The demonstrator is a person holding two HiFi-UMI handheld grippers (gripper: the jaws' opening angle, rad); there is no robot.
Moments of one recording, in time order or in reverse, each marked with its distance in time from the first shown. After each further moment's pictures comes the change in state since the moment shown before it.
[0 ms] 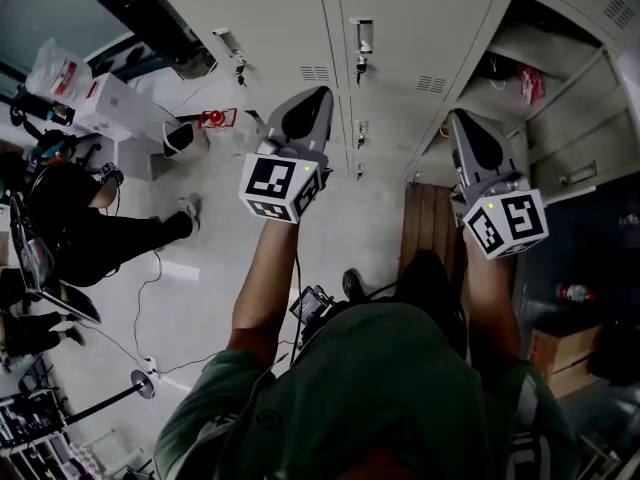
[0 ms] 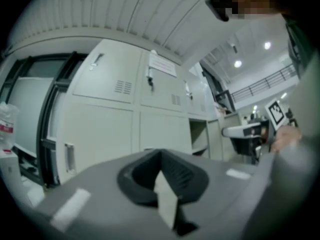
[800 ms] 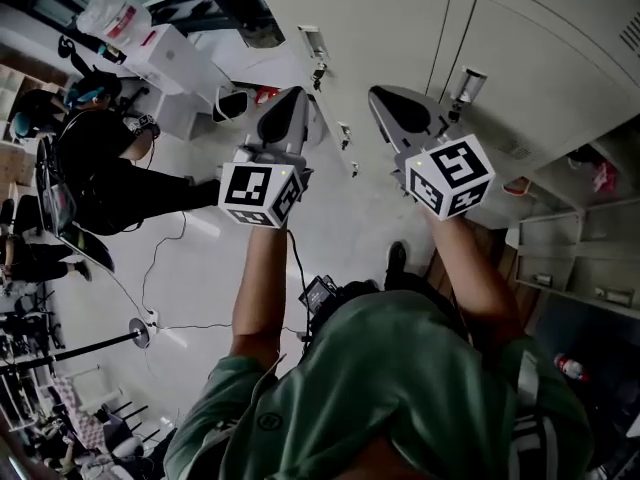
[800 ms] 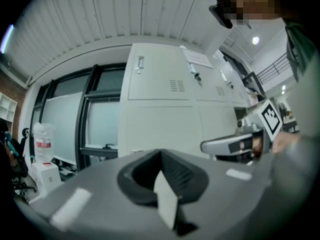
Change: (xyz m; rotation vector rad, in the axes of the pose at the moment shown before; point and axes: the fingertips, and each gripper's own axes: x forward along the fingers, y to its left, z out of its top) left arm -0.043 0.180 -0.020 0.066 0.065 0.351; right arm 0.249 0.138 -0.059 0.105 0.061 0.505
